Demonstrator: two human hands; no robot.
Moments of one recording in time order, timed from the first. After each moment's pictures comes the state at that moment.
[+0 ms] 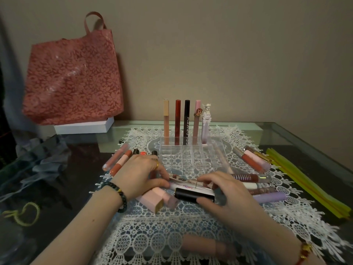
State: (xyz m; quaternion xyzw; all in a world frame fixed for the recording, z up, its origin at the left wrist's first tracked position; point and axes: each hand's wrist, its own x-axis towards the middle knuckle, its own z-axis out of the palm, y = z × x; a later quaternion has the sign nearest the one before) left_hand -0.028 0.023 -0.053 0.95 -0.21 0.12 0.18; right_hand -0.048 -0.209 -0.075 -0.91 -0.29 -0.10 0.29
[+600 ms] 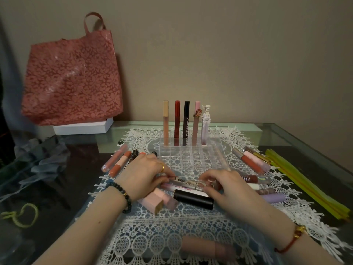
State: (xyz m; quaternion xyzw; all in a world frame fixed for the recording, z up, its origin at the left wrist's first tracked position) left_hand -0.024 0.017 -0.056 0.96 -0.23 0.13 0.08; right_hand -0.029 -0.209 -0.062 -0.93 -0.28 -0.09 0.23
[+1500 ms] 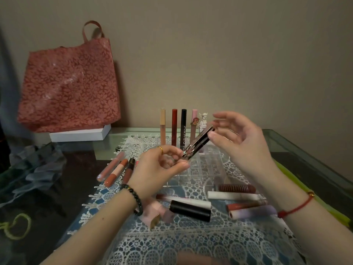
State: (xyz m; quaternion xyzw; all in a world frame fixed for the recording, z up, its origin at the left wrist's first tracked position) left_hand -0.018 -0.024 -0.036 0.83 -0.14 0.19 0.51; right_hand -0.013 -0.207 0.018 -0.70 -0.26 -0.17 0.65
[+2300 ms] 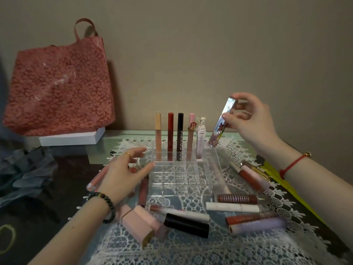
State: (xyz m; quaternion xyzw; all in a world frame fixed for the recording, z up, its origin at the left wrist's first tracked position) left_hand 0.009 0.029 -0.057 0.88 -0.03 0.22 0.42; right_hand 0.073 -0.233 0.039 -0.74 -0.18 -0.25 0.60
